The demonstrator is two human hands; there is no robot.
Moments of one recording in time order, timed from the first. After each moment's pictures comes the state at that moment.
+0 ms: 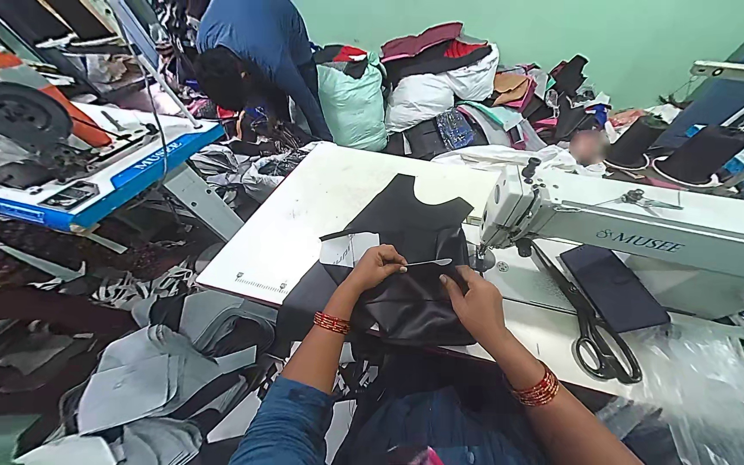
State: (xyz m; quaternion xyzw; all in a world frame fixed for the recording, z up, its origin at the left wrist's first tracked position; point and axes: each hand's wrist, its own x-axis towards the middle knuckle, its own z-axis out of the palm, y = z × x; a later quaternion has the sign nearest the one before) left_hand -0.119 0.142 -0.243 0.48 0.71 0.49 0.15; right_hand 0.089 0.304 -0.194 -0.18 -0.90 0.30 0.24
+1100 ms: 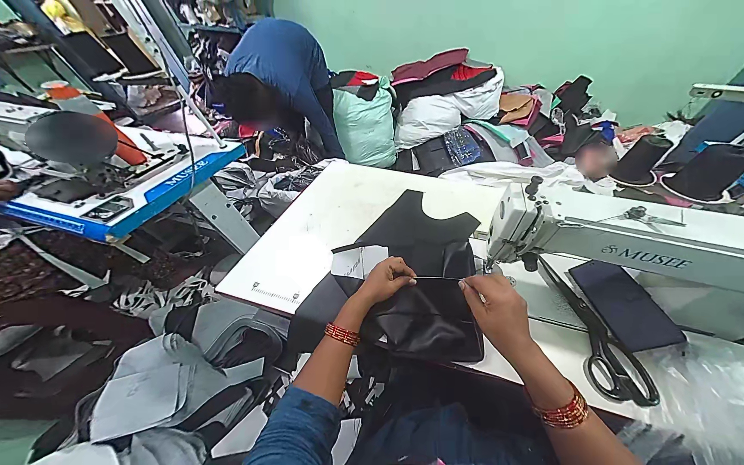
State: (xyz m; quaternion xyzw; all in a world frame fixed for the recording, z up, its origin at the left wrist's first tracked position) left_hand -0.118 0.142 -0.241 0.50 0.72 0.46 0.14; right_hand 0.092 0.323 -0.185 -0.07 -0.91 0.21 0.36
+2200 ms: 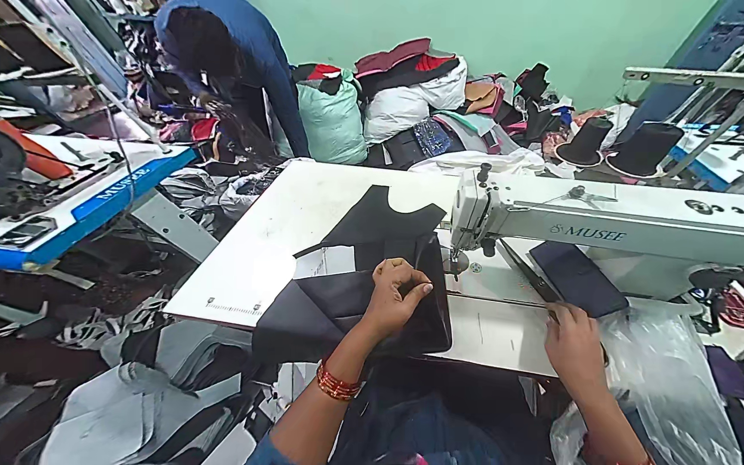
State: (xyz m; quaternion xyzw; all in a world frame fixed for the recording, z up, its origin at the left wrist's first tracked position) left_hand -0.006 0.185 -0.190 0.47 0.70 0.54 0.00; right_hand 0.235 0.414 -0.226 -0.34 -0.89 0.16 0.25
